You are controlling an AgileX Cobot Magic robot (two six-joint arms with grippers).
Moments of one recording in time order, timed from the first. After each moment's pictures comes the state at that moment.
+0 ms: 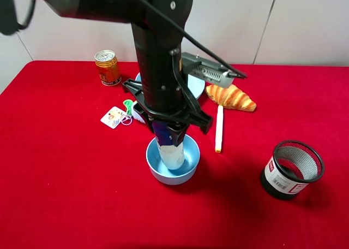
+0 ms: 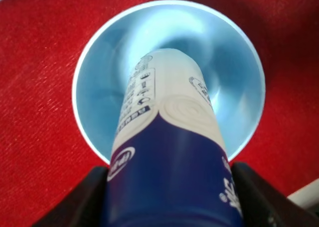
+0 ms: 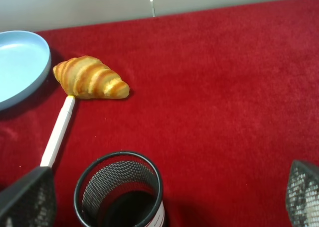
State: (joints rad) left arm -0.89 1.94 -1.47 0.01 1.03 -0.24; right arm -0.10 -0.01 -0.50 0.11 1.03 -0.02
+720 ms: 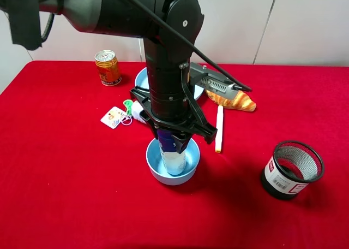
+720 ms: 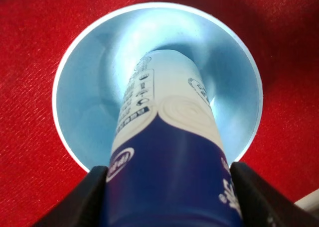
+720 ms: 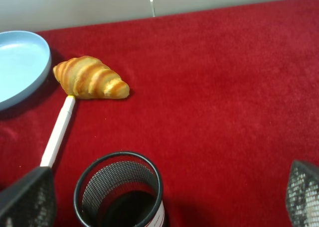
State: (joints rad) left arm -0.92 1.98 -1.48 0.02 1.02 -0.24; right arm -0.10 -0.01 -0.50 0.11 1.03 -0.02
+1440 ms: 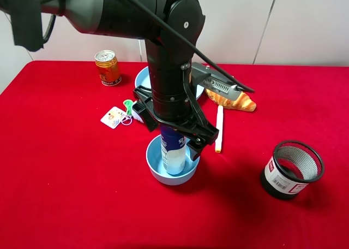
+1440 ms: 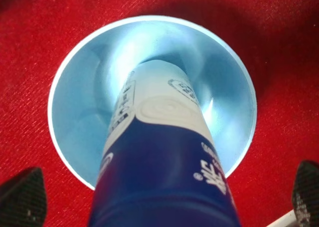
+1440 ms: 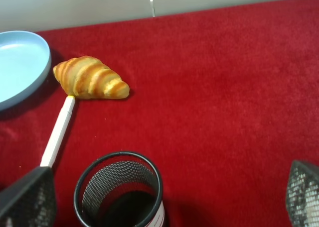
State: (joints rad) left arm -0.92 1.98 -1.48 0.02 0.99 -0.21; right arm -0.10 -0.01 -0.50 0.11 1.03 -0.02
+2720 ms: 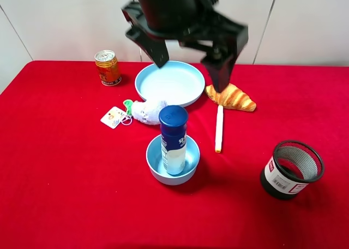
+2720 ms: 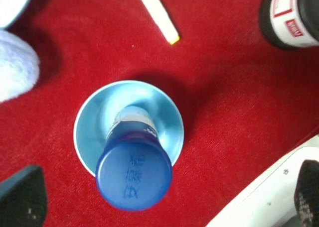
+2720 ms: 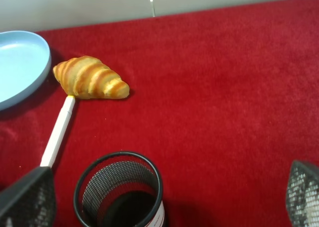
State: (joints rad) left arm -0.92 1.76 -1.74 0.00 1.17 -0.19; right arm -0.10 -0.01 -0.50 0.11 1.03 -0.02
